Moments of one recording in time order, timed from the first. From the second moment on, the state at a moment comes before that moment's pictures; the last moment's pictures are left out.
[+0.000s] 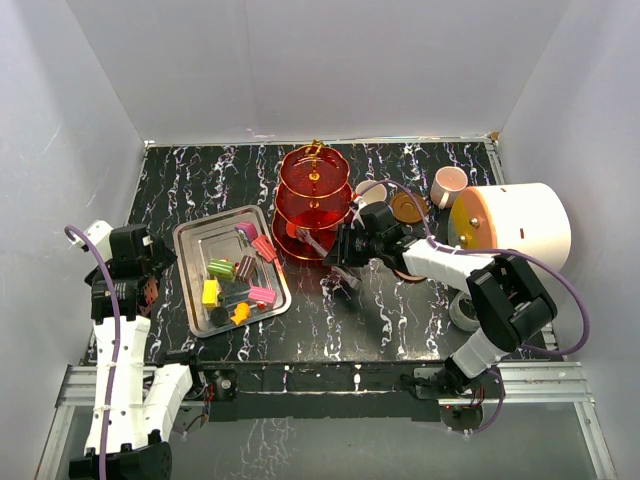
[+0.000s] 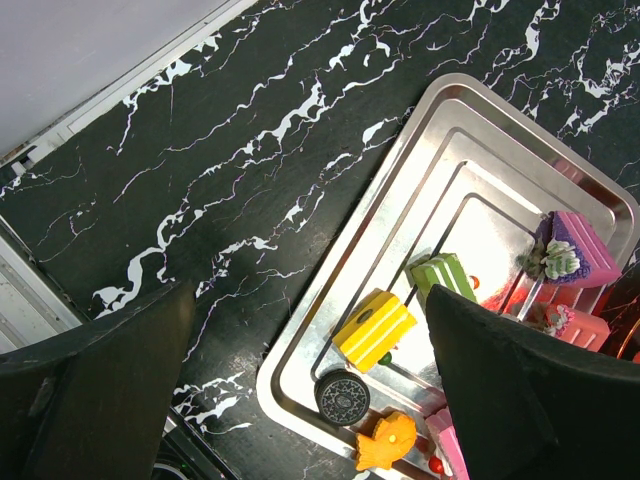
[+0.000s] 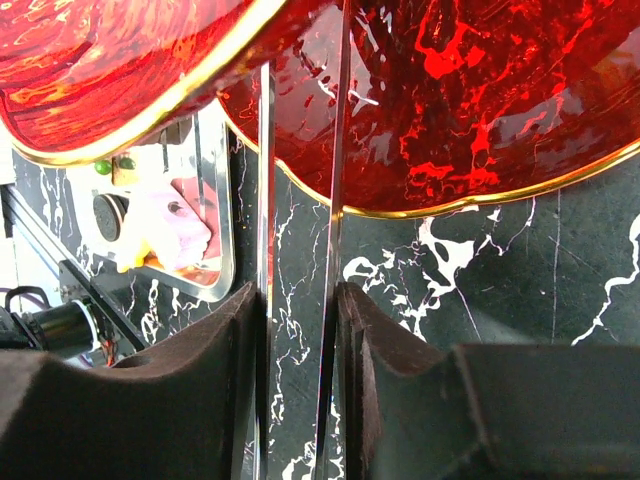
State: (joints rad) left arm 0.10 0.75 0.93 -0.98 -0.49 -0.63; right arm 0.57 1.58 0.86 0.00 -0.36 0.63
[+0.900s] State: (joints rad) left arm 0.10 0.73 0.93 -0.98 -0.49 -0.63; right arm 0.57 1.31 0.96 -0.55 -0.08 0.37
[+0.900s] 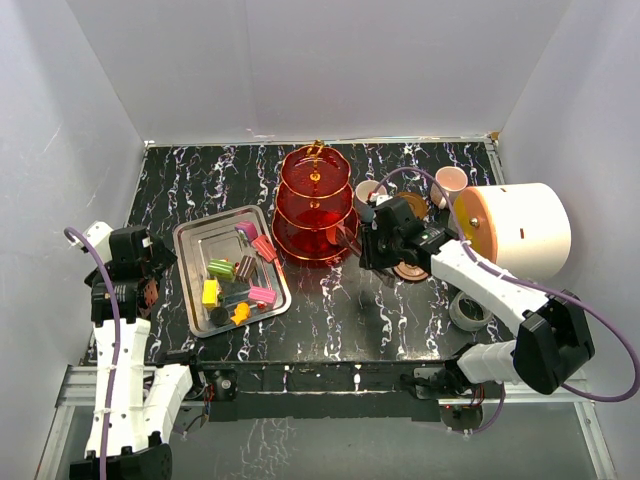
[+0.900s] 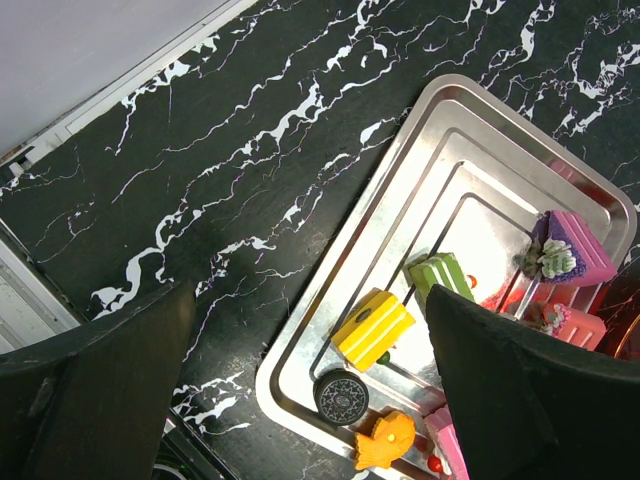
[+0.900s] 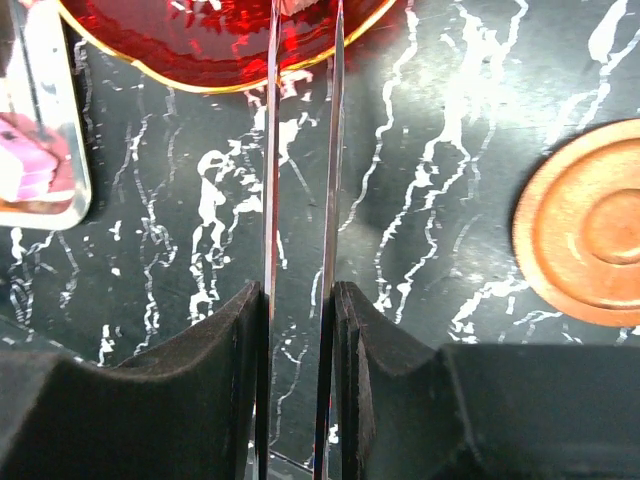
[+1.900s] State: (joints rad) left arm 0.10 0.73 0.92 -0.97 -0.48 -0.63; right arm 0.95 1.46 1.13 -0.76 0.41 0.25
